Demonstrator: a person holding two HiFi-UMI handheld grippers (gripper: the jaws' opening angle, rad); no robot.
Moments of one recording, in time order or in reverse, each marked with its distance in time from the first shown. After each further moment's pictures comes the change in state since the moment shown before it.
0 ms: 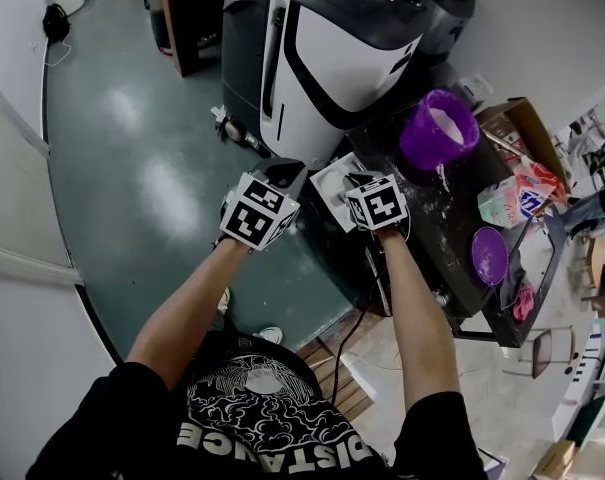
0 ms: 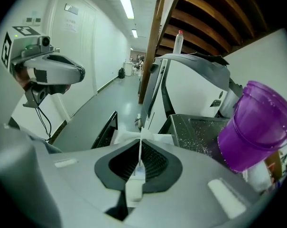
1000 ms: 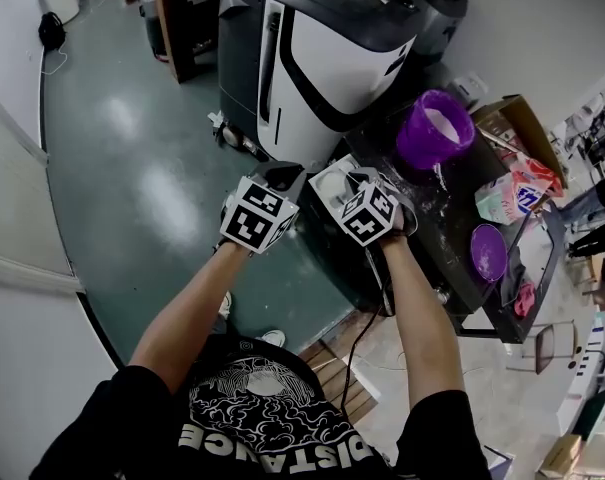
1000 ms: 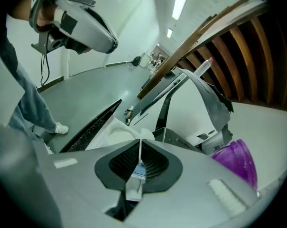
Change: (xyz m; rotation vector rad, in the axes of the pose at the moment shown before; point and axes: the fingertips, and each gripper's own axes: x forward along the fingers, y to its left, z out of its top) left arm -0.006 -0.002 0.003 0.002 -0.007 -0.009; right arm -0.008 0.000 0.007 -0.484 0.055 -0.194
